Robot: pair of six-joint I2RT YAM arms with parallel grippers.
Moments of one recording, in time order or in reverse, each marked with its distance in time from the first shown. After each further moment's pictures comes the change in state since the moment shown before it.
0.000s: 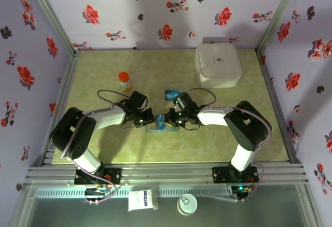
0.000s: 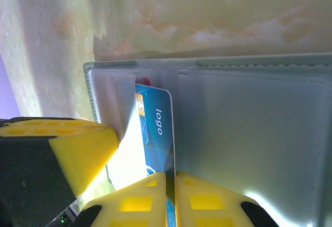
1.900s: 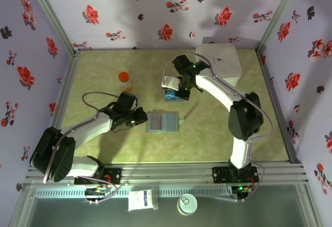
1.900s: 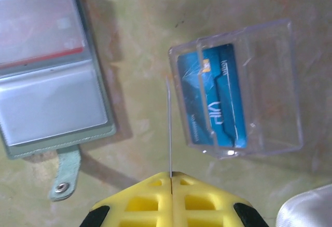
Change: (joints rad) left arm 0.052 -0.274 -0.100 -0.059 -0.048 0.007; right arm -0.127 0.174 0.880 -1.051 0.316 -1.796
